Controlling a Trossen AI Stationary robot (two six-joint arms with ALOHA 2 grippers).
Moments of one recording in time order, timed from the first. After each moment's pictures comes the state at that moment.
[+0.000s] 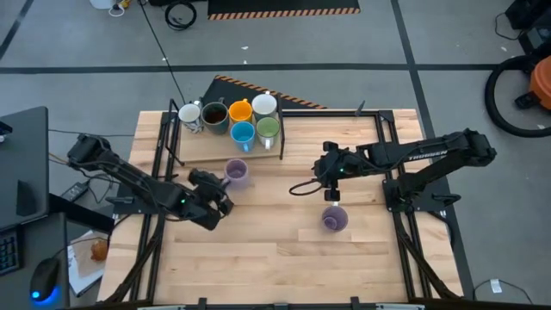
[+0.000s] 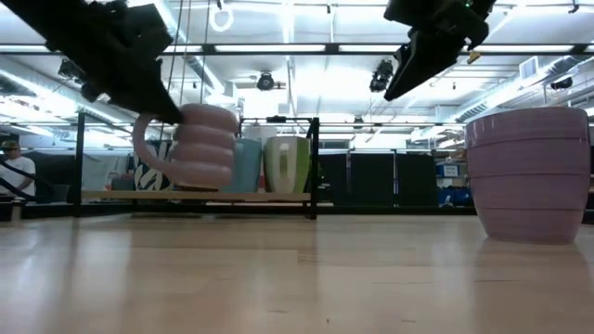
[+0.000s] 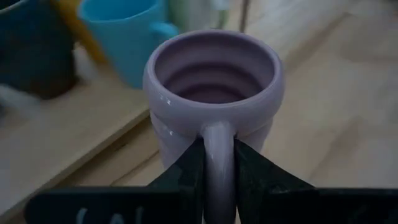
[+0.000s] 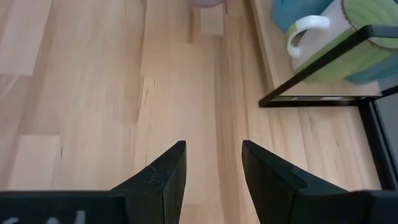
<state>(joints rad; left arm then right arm) -0.45 1.26 0.71 -0.58 -0.98 -1.07 0.05 1.25 0.97 -0.58 0.22 -0.07</state>
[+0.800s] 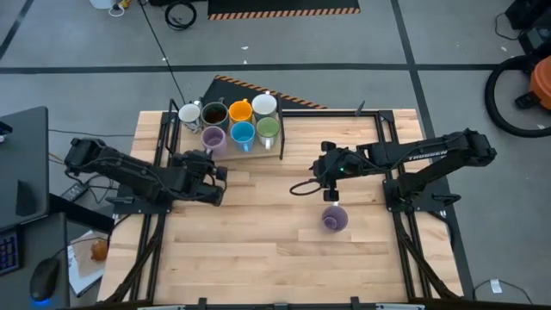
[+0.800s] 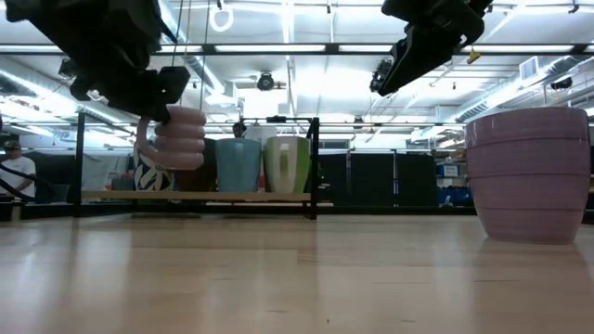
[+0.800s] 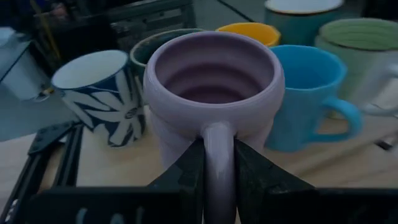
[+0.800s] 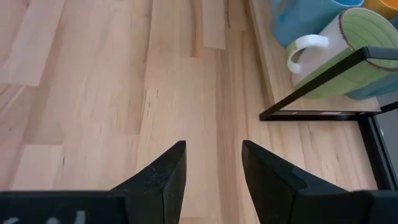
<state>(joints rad) -0.22 1.25 0.71 -0.89 -1.22 -1.37 0.05 1.25 0.97 -0.54 0.20 -0.10</state>
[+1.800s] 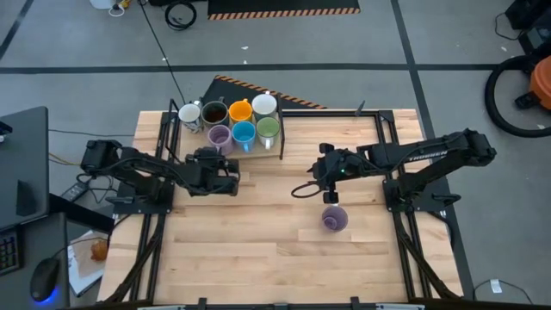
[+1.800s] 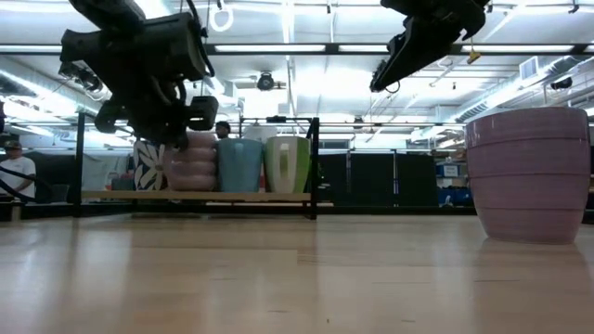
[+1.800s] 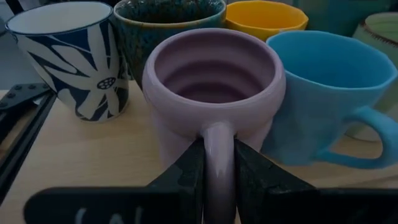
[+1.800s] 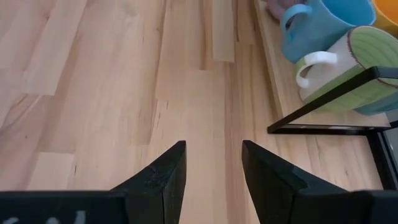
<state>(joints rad) -0.06 1.45 0.71 -0.62 -1.16 -1.40 0.06 1.25 0.97 -0.50 0.18 -0.11</state>
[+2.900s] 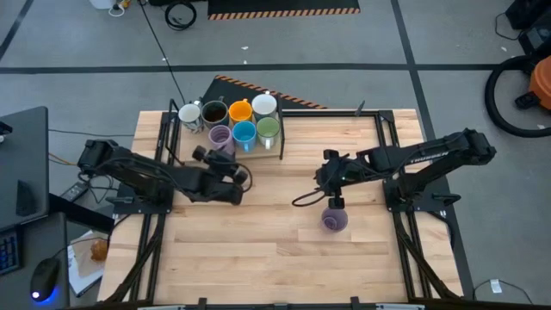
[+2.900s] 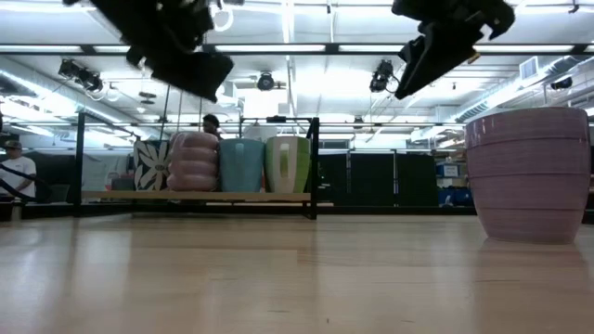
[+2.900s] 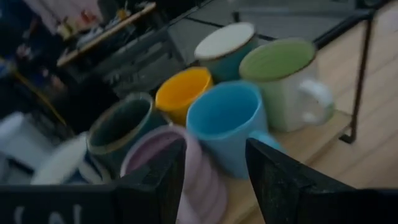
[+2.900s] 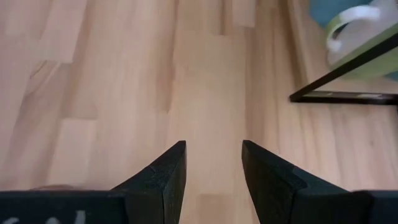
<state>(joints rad) -0.19 1.42 0.93 -0.70 -1.26 -0.81 0.11 1.25 0.98 -0.63 0.18 -0.03</state>
